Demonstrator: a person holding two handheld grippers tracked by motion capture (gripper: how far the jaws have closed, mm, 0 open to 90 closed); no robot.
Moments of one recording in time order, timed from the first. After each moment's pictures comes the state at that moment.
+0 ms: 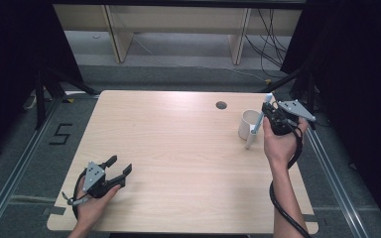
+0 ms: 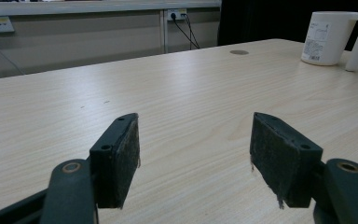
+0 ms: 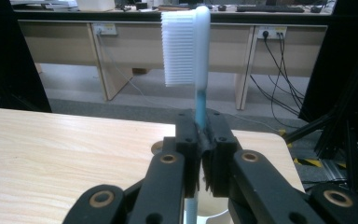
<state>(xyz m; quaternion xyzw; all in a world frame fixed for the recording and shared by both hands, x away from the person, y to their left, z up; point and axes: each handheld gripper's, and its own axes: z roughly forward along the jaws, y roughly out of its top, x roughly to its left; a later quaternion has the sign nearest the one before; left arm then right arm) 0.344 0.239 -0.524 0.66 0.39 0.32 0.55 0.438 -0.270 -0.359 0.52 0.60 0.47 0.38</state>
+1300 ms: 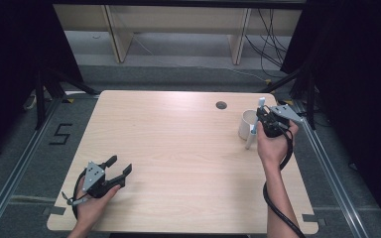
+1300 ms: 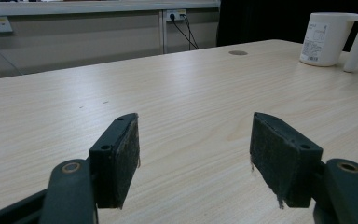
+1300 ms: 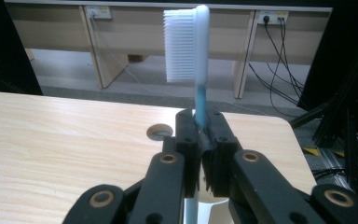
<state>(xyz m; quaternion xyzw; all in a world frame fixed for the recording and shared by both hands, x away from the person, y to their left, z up) 0.345 0.239 -0.525 0.66 0.39 0.32 0.56 0.453 -0.264 -0.390 0.53 0.61 0.45 0.37</state>
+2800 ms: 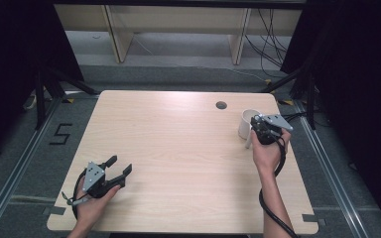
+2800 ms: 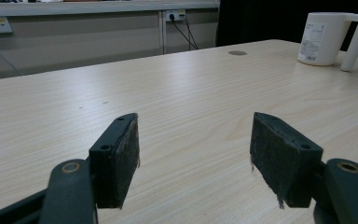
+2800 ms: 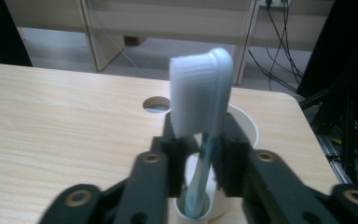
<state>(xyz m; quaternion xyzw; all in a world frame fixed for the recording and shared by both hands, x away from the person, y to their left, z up) 0.345 0.239 -0.525 0.66 0.38 0.32 0.56 0.458 -0.260 -0.430 0.54 0.63 0.43 0.37</state>
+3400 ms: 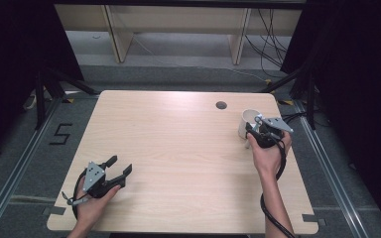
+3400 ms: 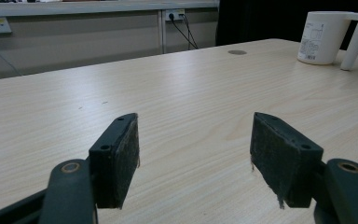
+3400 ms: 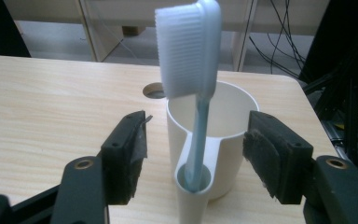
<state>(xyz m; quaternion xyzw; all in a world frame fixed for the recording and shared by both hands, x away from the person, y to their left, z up) 0.345 0.239 -0.525 0.66 0.38 0.32 0.56 0.451 -0.262 -0.435 0.56 0.63 0.42 0.35</state>
